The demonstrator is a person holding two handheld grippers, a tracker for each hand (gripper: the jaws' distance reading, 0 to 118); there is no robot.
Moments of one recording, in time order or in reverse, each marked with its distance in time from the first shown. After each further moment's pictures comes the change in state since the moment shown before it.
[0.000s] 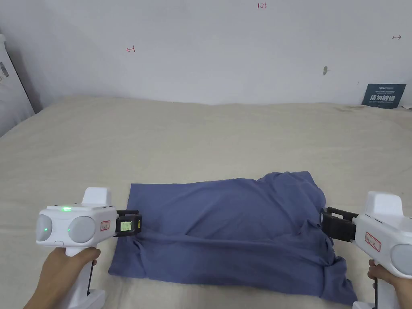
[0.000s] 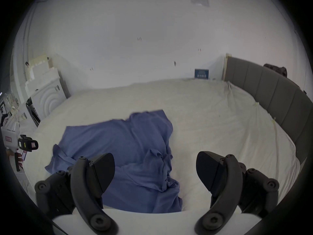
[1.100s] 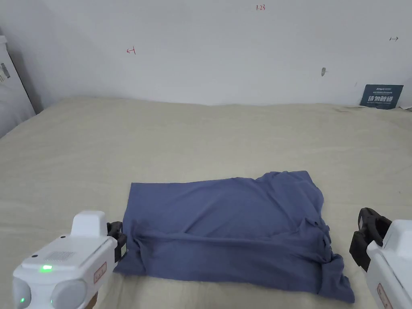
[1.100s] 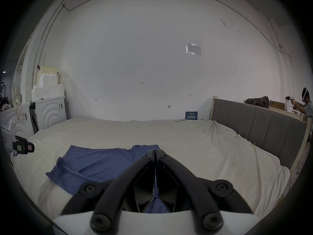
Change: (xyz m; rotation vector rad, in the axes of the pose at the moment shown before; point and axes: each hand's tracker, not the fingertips) left arm 0.028 -0.051 0.079 0.175 -0.016 0.008; right arm -0.019 -0.046 0.074 0.332 -0.091 0.058
